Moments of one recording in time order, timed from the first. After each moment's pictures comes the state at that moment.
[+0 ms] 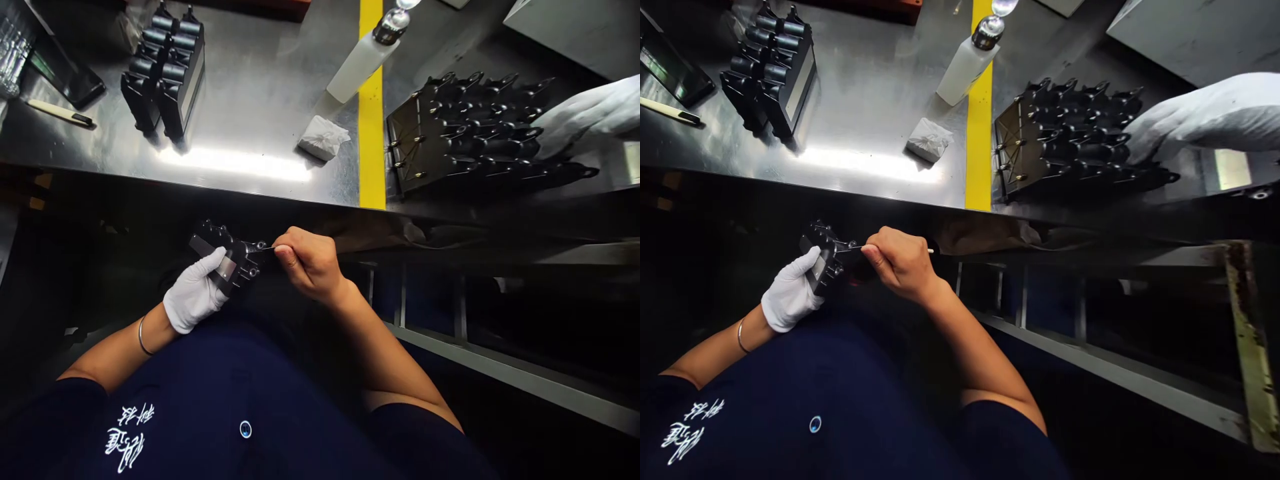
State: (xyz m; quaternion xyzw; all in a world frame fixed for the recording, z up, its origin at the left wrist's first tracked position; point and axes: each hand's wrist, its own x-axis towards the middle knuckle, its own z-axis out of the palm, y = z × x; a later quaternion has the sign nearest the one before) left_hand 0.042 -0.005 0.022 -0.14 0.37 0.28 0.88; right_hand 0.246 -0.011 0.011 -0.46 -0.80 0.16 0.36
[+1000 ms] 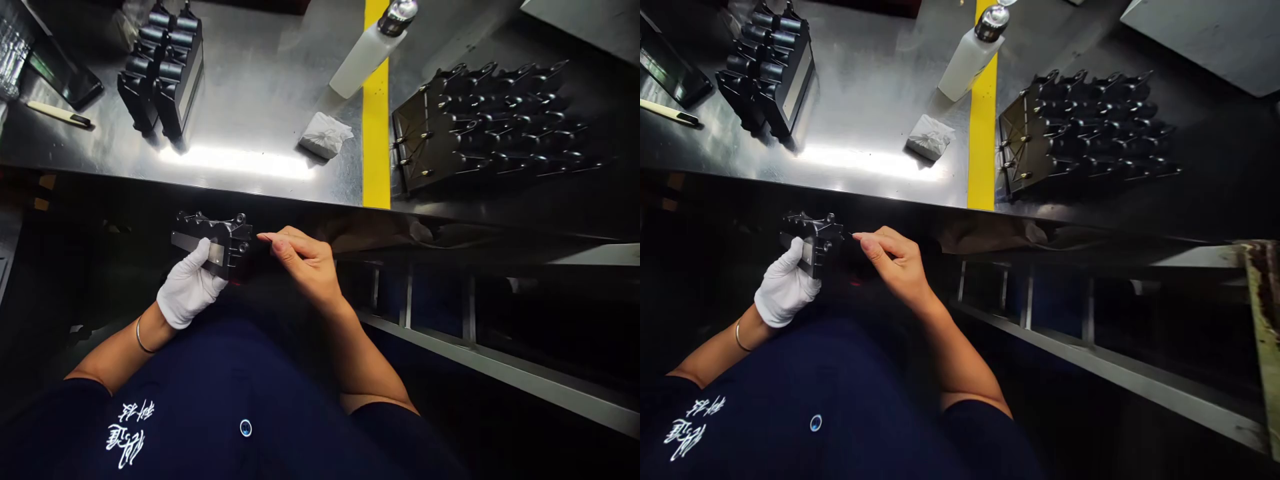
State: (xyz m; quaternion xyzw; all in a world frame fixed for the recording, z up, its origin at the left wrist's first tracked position) left_hand 0.038 0.003 0.022 -0.11 0.37 0.36 0.85; right_hand 0.232 -0.020 0.010 -0.55 -0.56 0.40 0.47
